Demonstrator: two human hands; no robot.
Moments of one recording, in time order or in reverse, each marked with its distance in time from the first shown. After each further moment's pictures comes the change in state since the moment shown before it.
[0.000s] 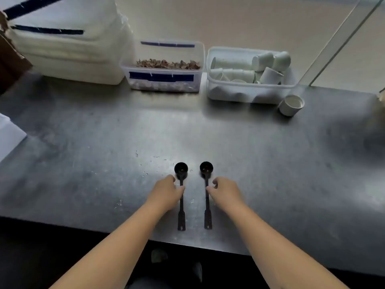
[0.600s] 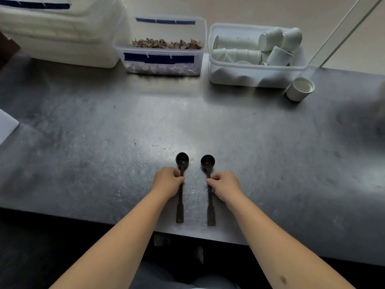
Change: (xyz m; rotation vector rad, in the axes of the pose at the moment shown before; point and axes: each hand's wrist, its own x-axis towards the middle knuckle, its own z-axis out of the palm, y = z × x) left_hand 0.019 -0.001 0.010 -0.176 0.029 -0.066; right_hand 0.010 0.009 0.015 0.320 -0.033 0.063
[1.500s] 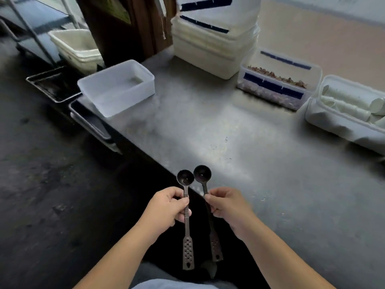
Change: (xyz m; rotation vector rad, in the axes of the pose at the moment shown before) left_hand -0.255 -0.143 -0.129 -0.821 0.182 -0.151; right_hand -0.198 -0.111 0.119 0.213 -0.655 -0.247
